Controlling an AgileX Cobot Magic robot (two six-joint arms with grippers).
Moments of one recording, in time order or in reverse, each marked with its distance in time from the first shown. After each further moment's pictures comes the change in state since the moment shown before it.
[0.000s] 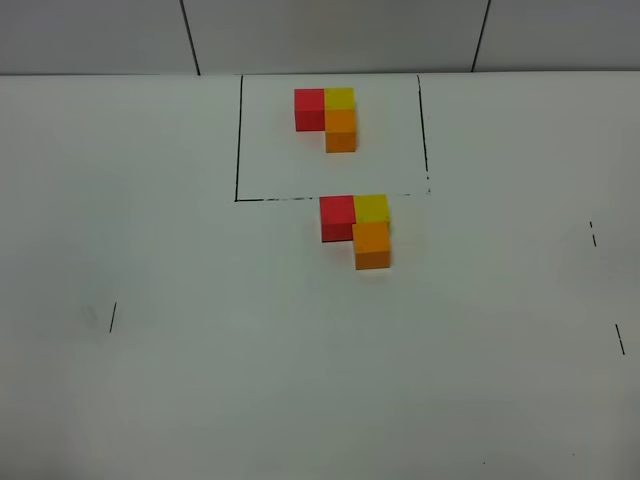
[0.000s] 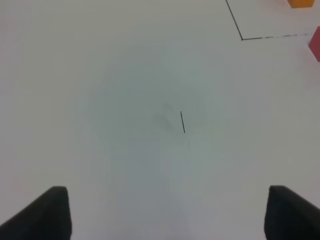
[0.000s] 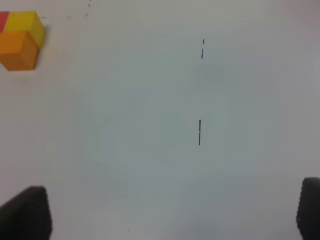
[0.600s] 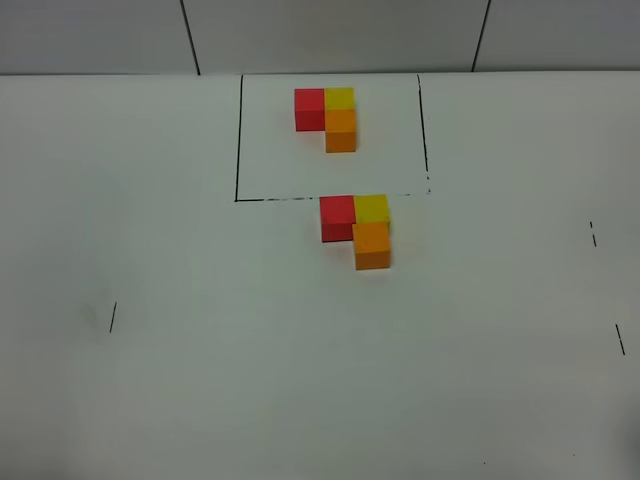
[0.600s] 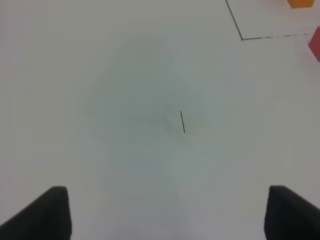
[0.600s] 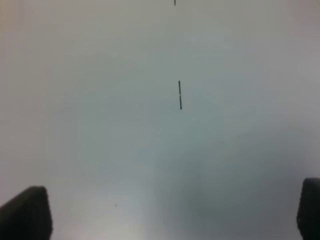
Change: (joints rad) left arm 0.000 0.000 0.000 0.000 0.000 0.000; right arm -0.078 0.310 -0.074 0.006 0.012 0.028
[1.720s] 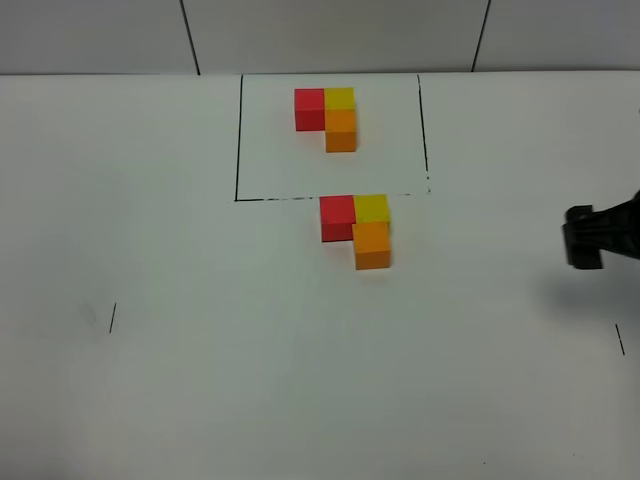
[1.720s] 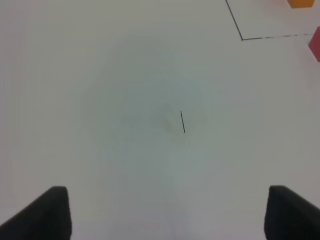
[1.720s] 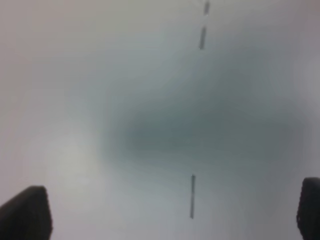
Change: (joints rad) left arm 0.000 0.000 0.000 0.000 0.000 0.000; right arm -0.005 0.984 -0.264 -0.081 -0.395 0.049
